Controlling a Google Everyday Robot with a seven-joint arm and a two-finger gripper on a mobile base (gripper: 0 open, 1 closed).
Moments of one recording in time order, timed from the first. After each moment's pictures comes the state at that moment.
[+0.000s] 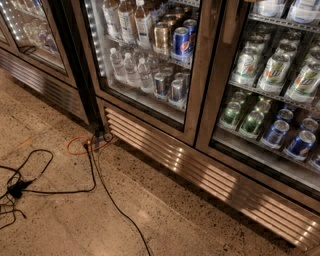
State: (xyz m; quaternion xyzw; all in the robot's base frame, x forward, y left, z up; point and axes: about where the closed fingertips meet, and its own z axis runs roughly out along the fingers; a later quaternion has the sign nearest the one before) arm 0.674 -0.183 1.092 -0.53 0.69 0.02 0.50
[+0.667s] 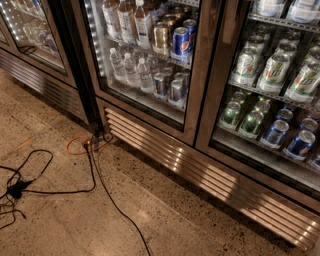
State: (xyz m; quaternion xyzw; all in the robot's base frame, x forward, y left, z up) arm 0.689 -0.184 1.087 -0.53 0.69 0.03 0.50
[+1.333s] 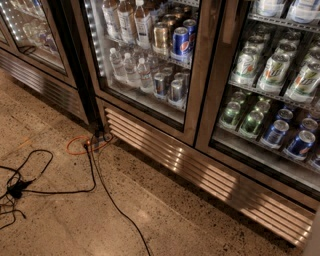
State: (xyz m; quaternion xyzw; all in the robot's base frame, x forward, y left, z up) arm 0.695 -0.188 1.086 -0.53 0.68 0.03 0.50
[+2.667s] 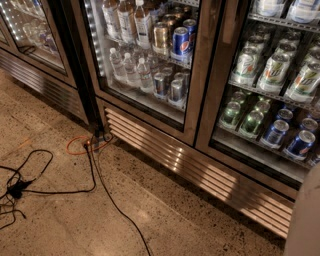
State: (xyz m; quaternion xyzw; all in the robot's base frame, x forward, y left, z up) arm 0.697 -0.186 1.089 -0.55 0.67 0.04 0.50
